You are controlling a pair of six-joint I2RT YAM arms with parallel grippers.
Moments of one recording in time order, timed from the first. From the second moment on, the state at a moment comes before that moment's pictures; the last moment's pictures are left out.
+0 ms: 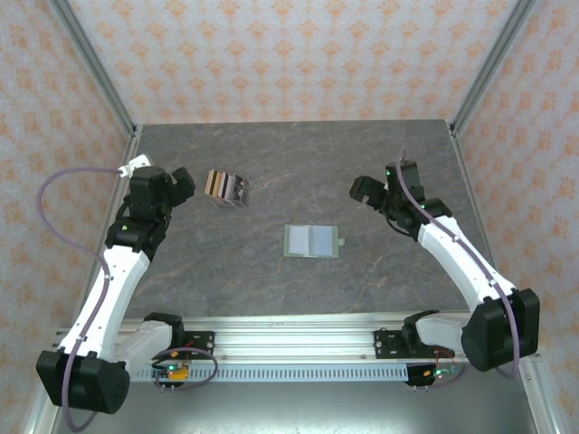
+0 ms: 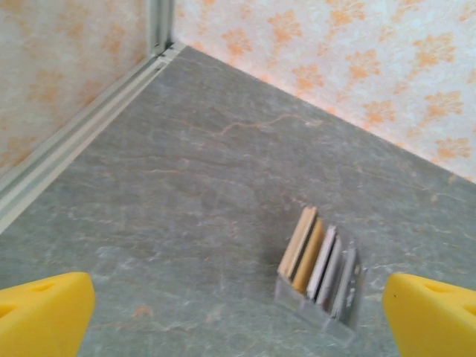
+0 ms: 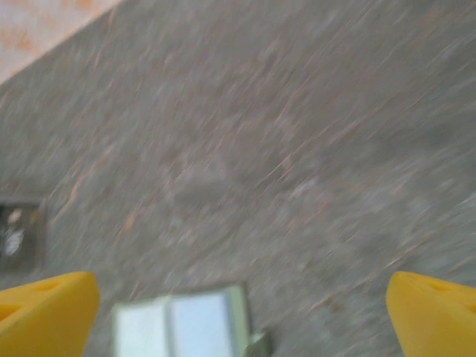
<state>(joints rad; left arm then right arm) -0.06 0.96 0.90 -0.50 -0.37 -0.50 0.27 1.20 0.96 -0.52 0.07 0.62</state>
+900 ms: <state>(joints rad) -0.06 1.15 0.36 0.32 -0.45 -0.18 0.12 1.32 0.49 0.27 0.59 0.27</state>
